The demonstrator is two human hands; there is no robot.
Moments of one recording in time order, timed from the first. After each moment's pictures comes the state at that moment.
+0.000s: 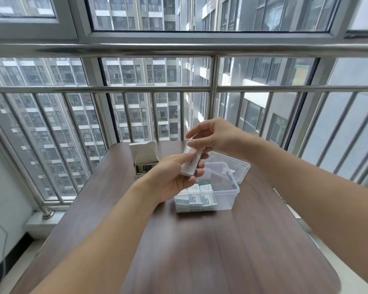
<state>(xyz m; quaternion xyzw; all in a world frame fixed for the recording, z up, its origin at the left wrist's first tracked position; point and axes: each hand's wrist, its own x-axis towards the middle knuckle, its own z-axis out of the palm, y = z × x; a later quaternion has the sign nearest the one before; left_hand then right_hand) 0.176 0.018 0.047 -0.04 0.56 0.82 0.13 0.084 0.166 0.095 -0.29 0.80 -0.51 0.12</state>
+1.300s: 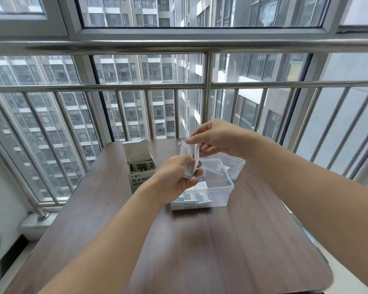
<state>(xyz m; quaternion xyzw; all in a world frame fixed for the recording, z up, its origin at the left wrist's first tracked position) 0.164 0.040 0.033 -0.07 0.55 0.83 0.08 0.085 0.171 0.098 -0.19 0.81 -0.53 0.19</state>
